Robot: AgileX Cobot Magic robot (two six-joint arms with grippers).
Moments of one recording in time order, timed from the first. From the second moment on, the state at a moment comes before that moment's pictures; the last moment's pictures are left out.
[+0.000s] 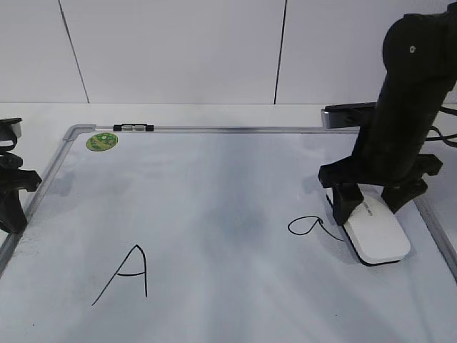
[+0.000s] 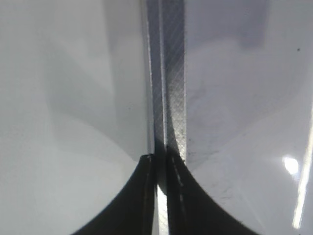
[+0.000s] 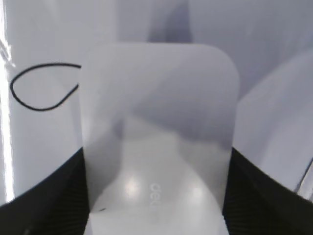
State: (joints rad) left arm 0.00 1.89 -1.13 -0.23 0.89 0.19; right arm 0.31 1.86 -1.31 0.05 1.10 0.08
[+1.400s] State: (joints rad) left arm 0.00 1.89 -1.13 -0.23 0.89 0.19; right arm 0.40 2.02 -1.46 -0.10 1.10 0.17
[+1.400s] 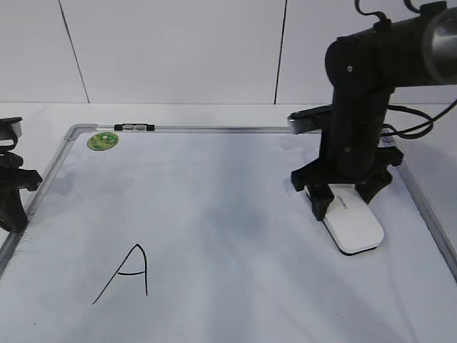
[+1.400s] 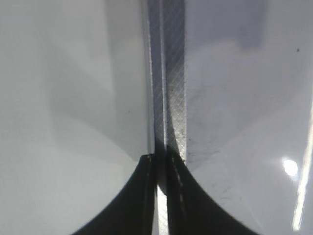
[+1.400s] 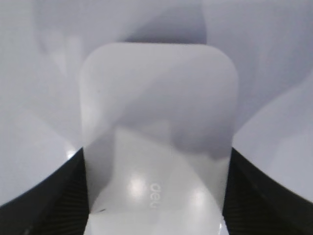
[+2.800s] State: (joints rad) left arm 0.00 1.89 -1.13 -0.24 0.88 0.19; right arm 0.39 2.03 -1.47 -0.04 1.16 0.10
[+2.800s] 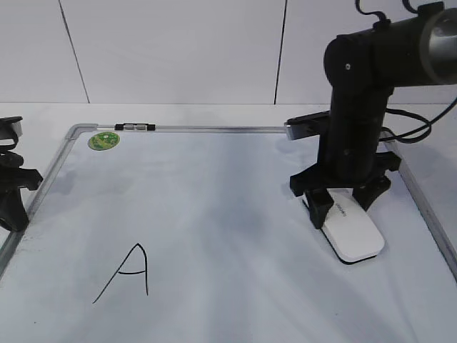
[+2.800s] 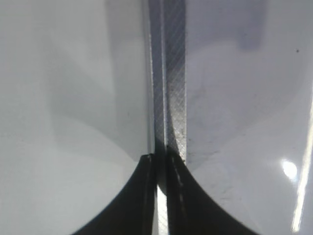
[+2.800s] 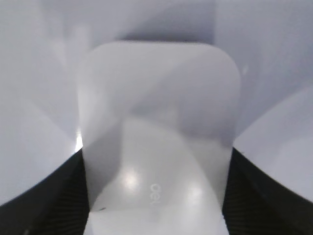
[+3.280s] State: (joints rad) left arm 0.00 1.89 -1.13 -0.24 0.88 0.19; right arm 0.27 1.86 -1.45 -0.09 1.21 0.10
